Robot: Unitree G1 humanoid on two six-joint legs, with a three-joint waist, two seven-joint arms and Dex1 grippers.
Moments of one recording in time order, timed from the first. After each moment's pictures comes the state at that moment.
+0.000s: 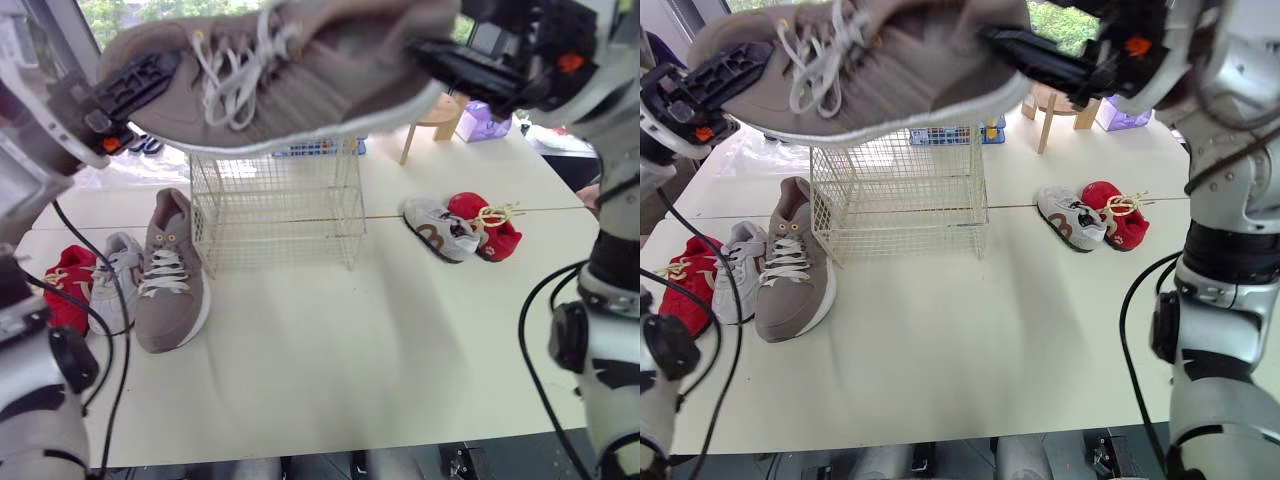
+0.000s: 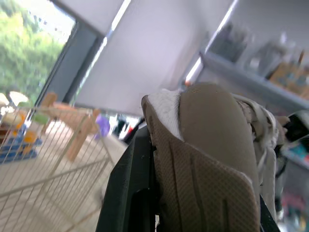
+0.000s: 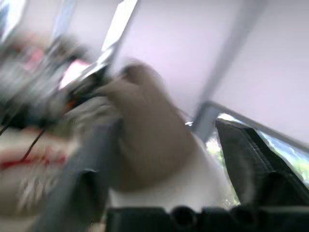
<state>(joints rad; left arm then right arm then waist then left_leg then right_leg) -0.85 0.69 0.62 0.11 -1.49 1.09 -0.38 -0.99 -0.60 -0.36 -0.02 0.81 0.57 0.83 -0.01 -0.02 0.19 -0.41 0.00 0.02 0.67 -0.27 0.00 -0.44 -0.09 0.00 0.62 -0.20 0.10</state>
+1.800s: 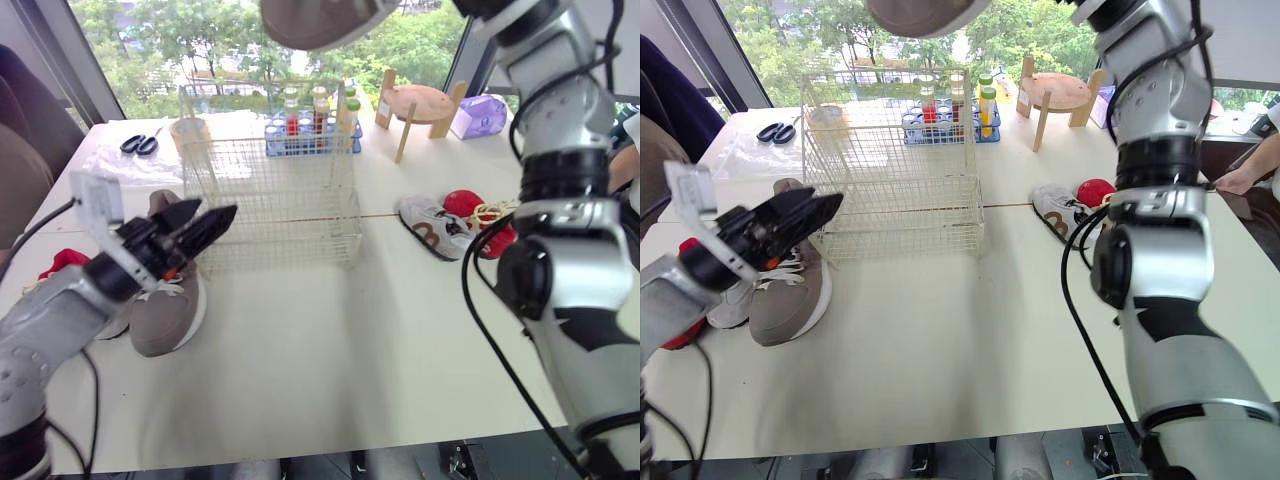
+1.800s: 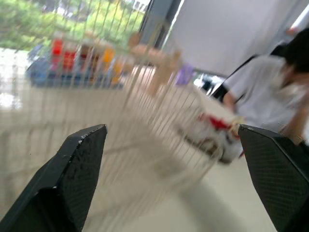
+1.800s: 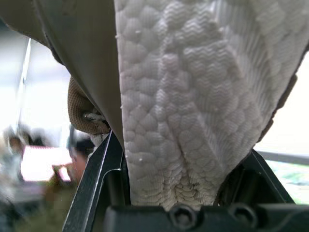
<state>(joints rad) -0.09 0.78 0.57 -0.63 -1.47 0.82 -0.12 -1.56 -0.46 -0.15 0.92 0.56 0.03 1.07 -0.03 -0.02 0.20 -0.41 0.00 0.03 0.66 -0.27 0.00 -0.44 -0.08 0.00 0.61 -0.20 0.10</state>
